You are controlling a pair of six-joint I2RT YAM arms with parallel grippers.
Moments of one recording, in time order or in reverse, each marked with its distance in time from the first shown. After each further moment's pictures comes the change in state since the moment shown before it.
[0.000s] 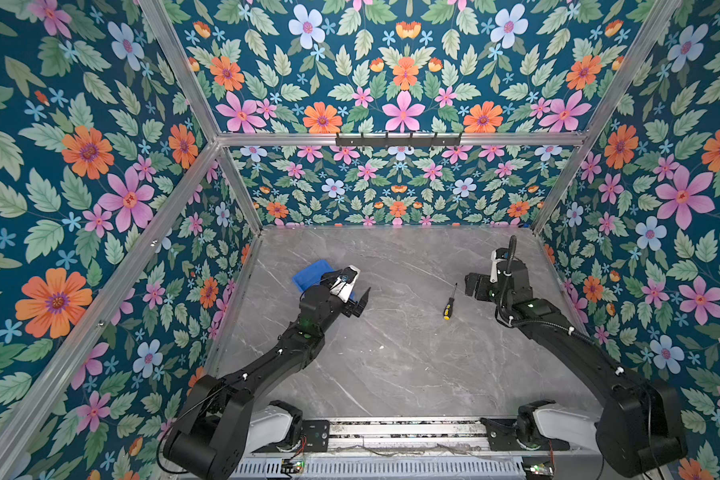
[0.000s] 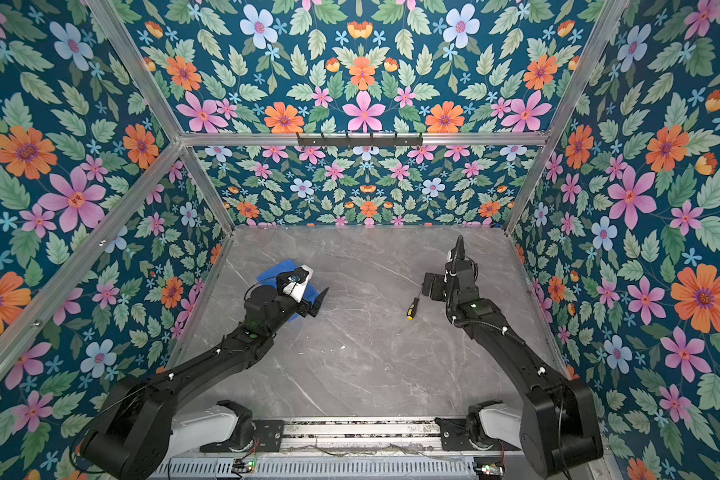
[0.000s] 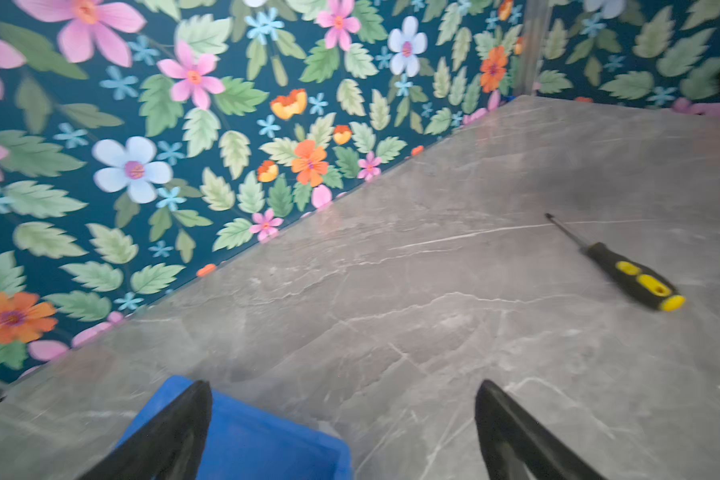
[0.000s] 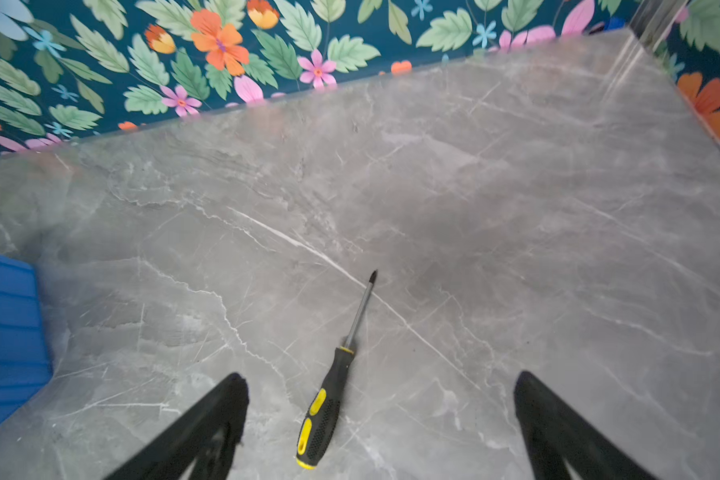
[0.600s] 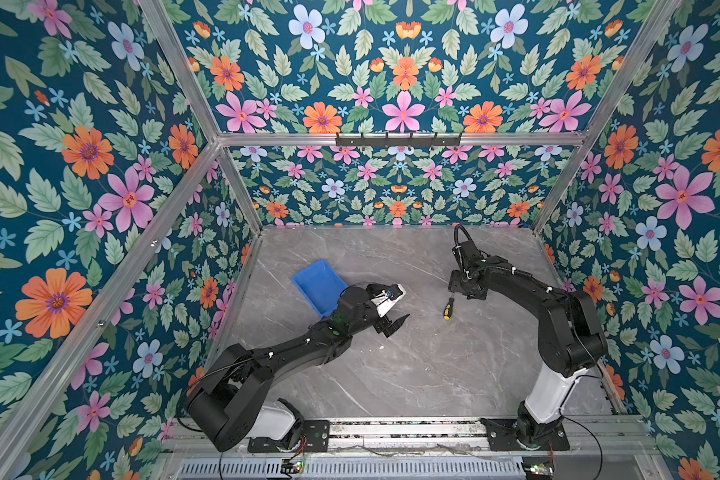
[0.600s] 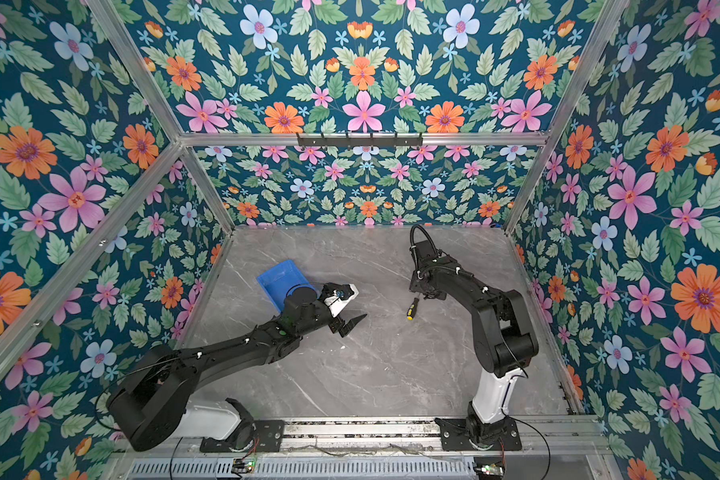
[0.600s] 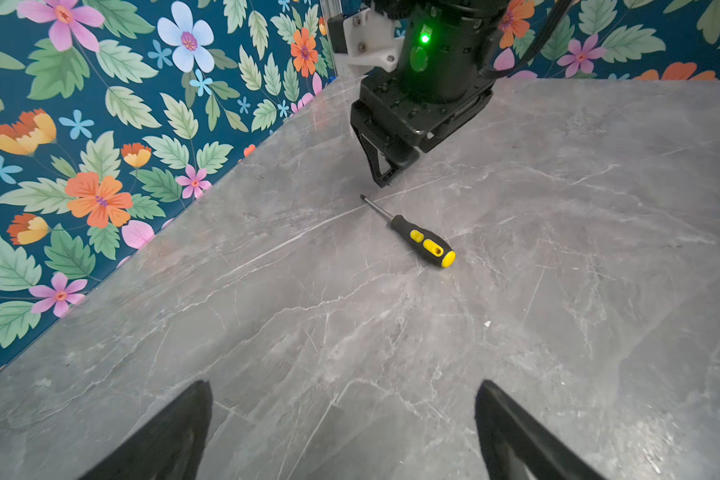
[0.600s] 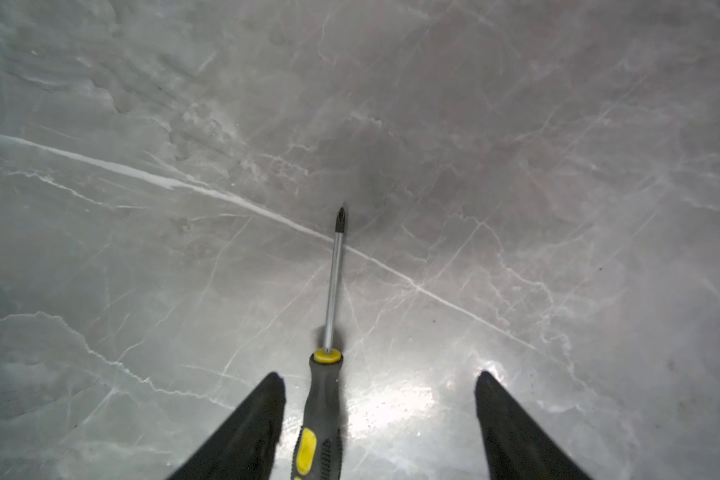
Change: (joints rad) left arm -0.256 0.181 0.118 -0.083 0.095 0.063; right arm 0.079 0.564 0.474 -0.452 0.096 0.261
